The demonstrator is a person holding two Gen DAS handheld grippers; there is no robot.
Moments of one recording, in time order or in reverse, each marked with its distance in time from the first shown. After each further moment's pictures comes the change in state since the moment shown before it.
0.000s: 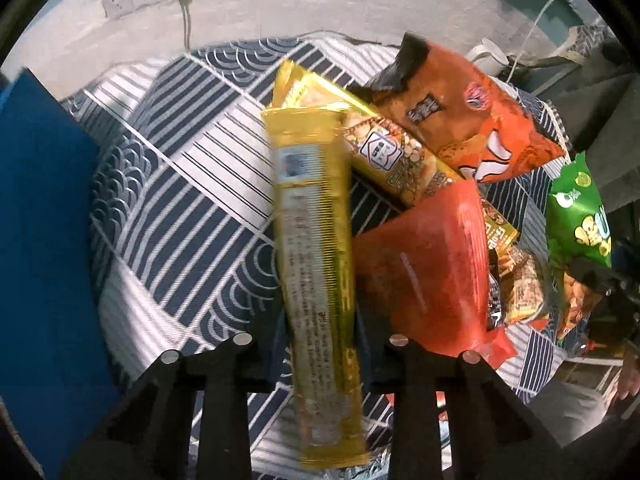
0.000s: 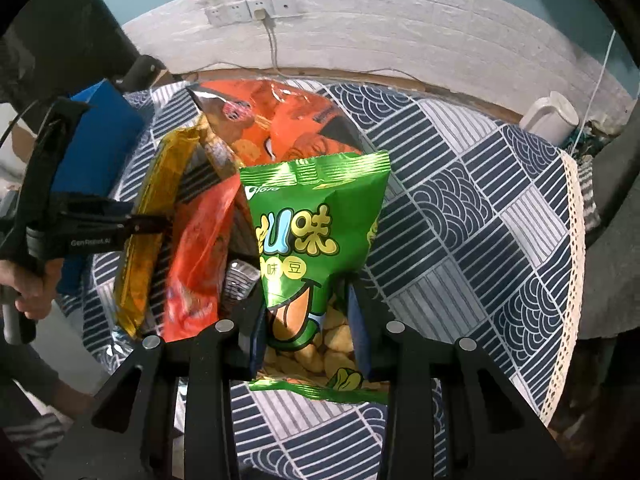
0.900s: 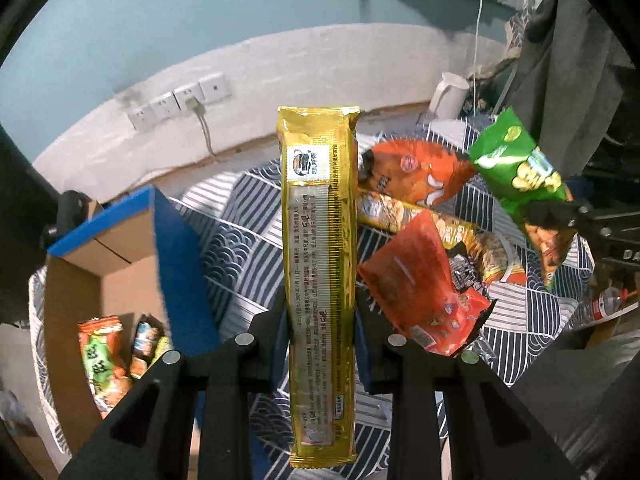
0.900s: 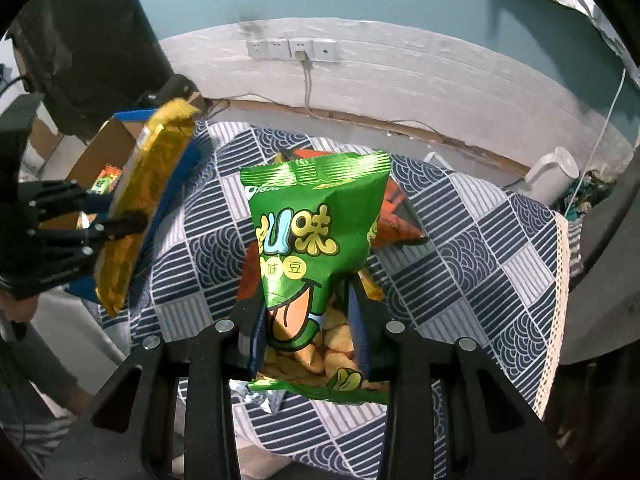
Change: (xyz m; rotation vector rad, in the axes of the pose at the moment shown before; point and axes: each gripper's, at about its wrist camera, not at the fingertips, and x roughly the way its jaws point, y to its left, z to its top) left arm -0.133 -0.006 -0.036 0.218 -0.285 0.124; right arm -0.058 0.066 0.017 -0.088 -0.119 0.004
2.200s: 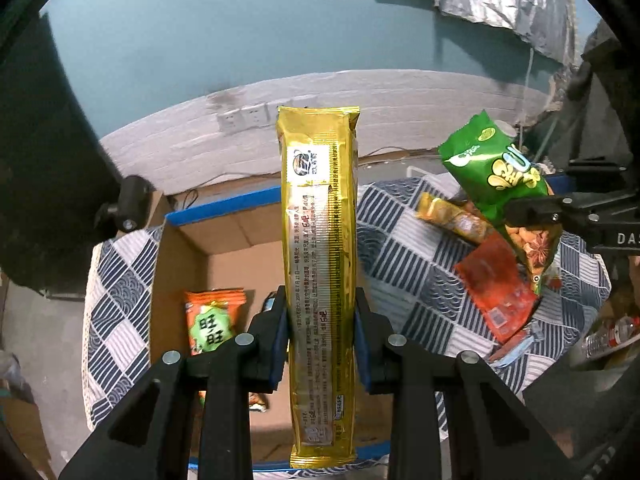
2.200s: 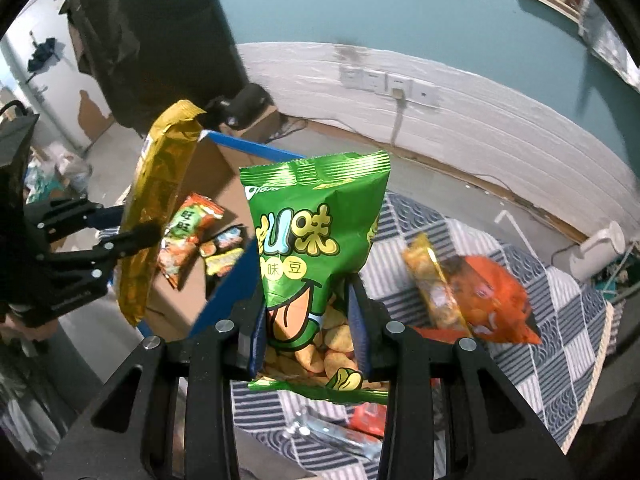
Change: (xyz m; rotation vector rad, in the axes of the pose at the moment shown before) left arm -0.071 0.132 -0.053 -0.132 -0.103 0.111; right arm 0.008 0.151 0.078 -0.150 -0.043 0.149
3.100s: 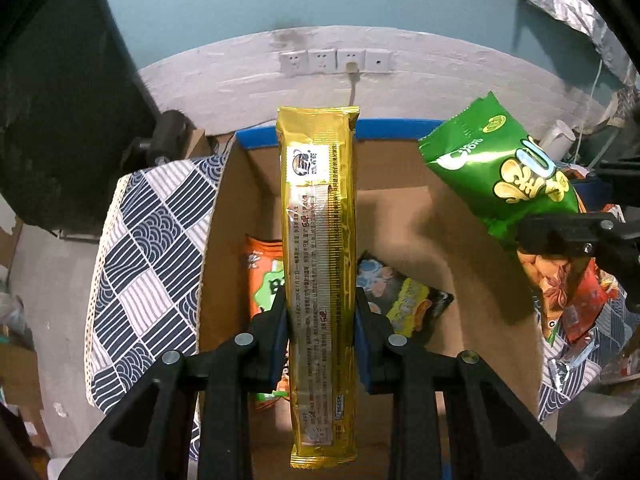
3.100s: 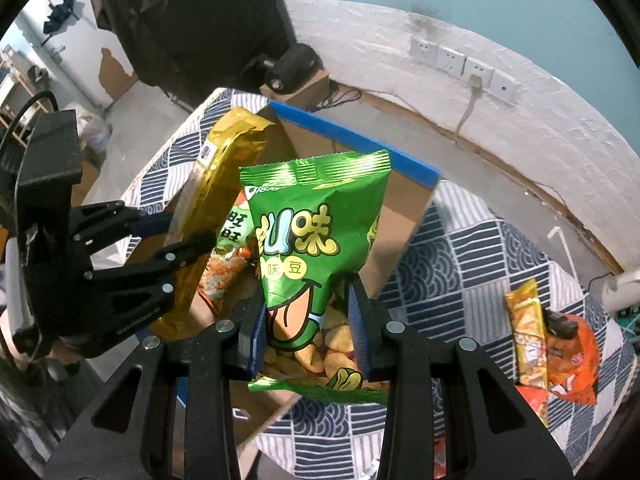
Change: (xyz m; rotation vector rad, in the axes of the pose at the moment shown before) left arm 0.065 0.090 -0.029 -0.143 0.135 0.096; right arm 0.103 0.091 0.054 -0.084 0.146 0.088
